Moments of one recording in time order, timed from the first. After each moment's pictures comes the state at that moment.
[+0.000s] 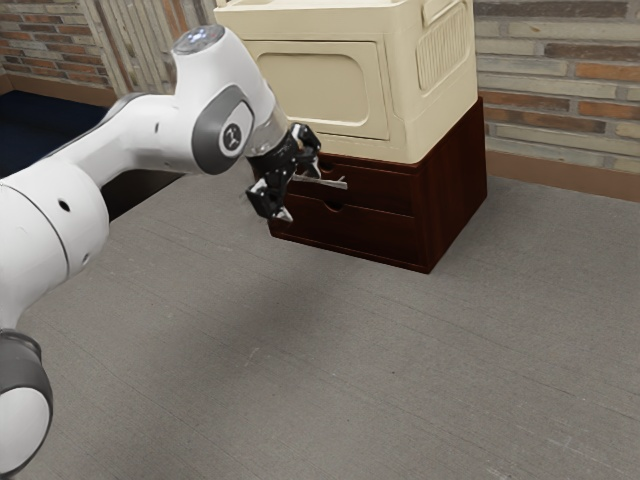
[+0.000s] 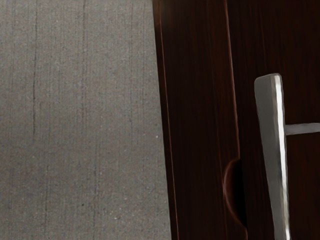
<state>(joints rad) 0.09 0.47 0.11 -1.20 -0.05 2.07 -1.39</state>
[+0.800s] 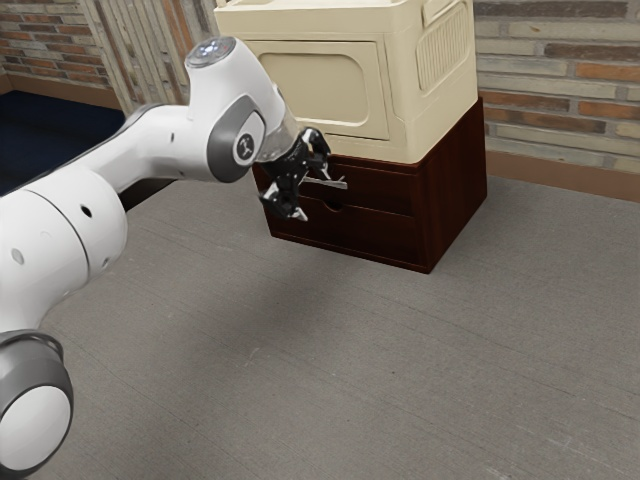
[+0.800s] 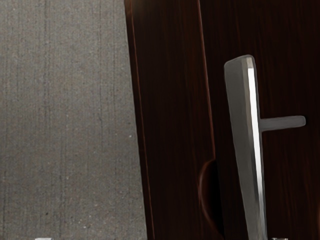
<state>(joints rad) 0.10 0.52 0.10 -1.17 -0.06 2.12 -1.37</state>
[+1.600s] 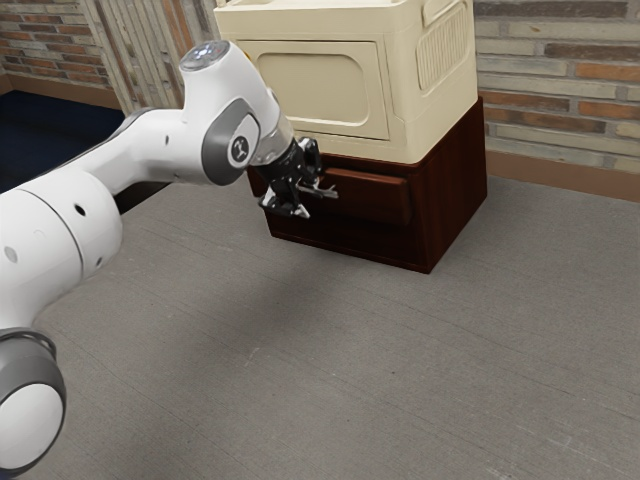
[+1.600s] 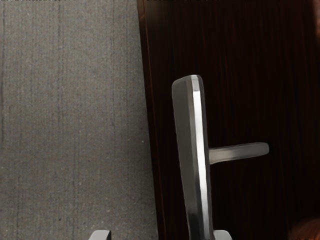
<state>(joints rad) 0.12 0.50 0.09 -1.21 -0.06 2.12 -1.36</state>
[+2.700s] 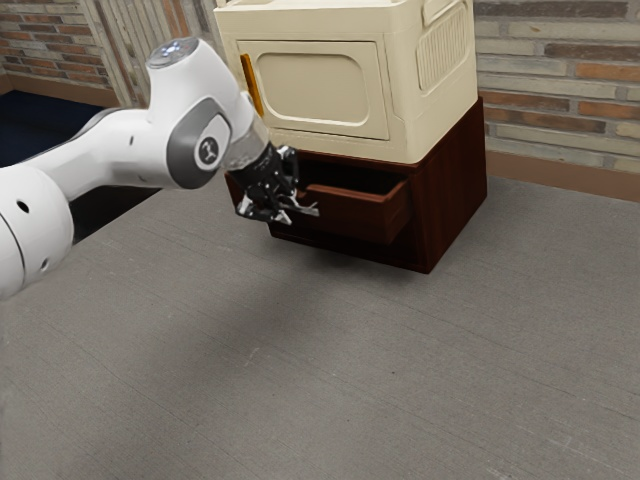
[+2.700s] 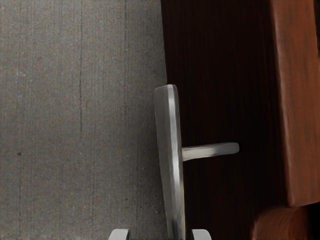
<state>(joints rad) 0.11 0.31 0.09 -1.43 -0.06 2.13 -1.36</state>
